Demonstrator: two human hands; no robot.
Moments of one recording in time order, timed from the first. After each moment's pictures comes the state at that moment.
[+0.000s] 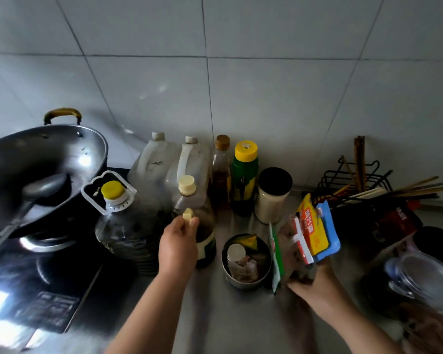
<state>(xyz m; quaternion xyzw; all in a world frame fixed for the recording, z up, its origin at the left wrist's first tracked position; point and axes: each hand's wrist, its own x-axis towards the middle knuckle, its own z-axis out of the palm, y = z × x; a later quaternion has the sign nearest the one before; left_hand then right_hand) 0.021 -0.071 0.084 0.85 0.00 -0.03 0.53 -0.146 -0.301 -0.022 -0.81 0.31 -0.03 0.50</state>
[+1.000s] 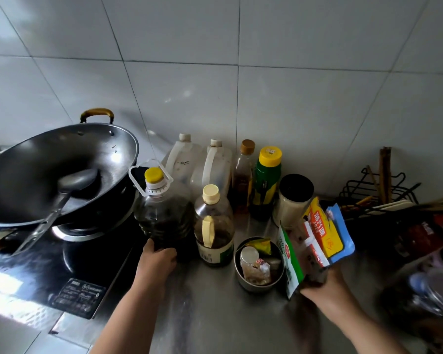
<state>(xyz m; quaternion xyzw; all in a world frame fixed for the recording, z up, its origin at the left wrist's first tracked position) 0.039 0.019 0.056 0.71 0.20 -0.18 0.66 -0.128 -0.284 -0.016 -0.79 0.28 -0.07 0.54</state>
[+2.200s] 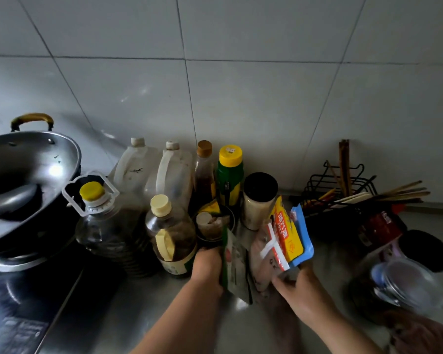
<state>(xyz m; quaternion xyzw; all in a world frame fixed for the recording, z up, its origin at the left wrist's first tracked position) -0.008 -0.150 0.073 0.63 0.23 -0.36 0.65 -0.133 -0.298 -0.001 -0.83 0.36 0.02 0.42</state>
